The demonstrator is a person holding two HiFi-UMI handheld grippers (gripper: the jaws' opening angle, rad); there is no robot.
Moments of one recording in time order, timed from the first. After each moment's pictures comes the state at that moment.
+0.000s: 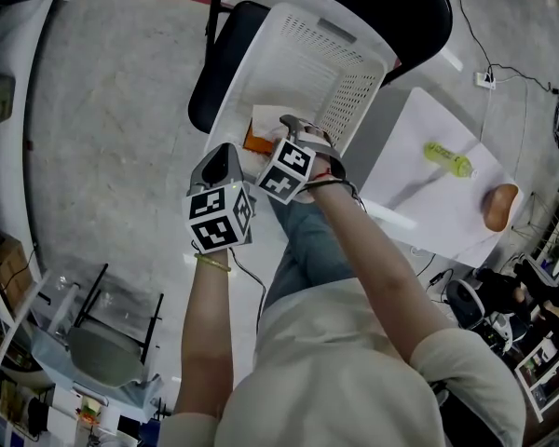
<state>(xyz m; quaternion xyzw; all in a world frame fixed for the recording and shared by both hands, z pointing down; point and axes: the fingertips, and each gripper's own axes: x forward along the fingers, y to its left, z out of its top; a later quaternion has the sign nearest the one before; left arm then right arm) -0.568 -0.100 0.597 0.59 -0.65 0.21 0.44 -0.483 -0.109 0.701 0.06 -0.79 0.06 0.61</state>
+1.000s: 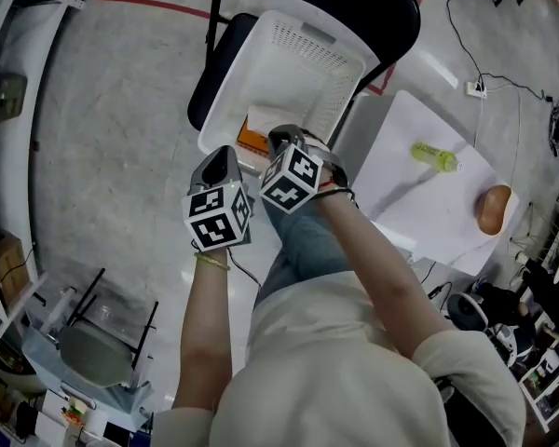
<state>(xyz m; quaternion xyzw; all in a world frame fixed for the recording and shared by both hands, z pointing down) -0.540 -0.080 0.555 0.59 -0.67 0.19 0.41 -0.461 -0.114 0.615 0.14 -0.83 0.03 0.54</state>
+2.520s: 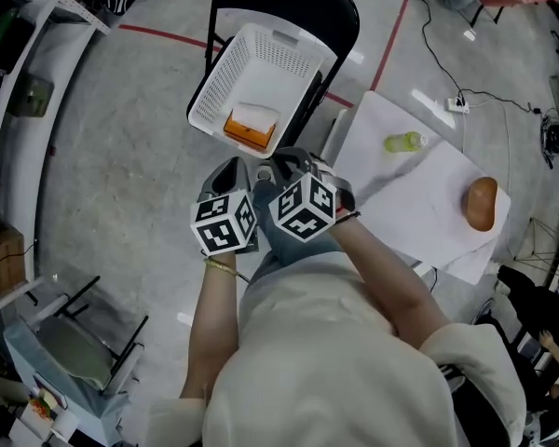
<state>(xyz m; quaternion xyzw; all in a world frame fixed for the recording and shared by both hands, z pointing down) -0.423 0.014 0.464 0.62 -0.69 0.12 0.36 -0.354 -0.007 0.478 0.17 -0.88 -0.03 0.44</state>
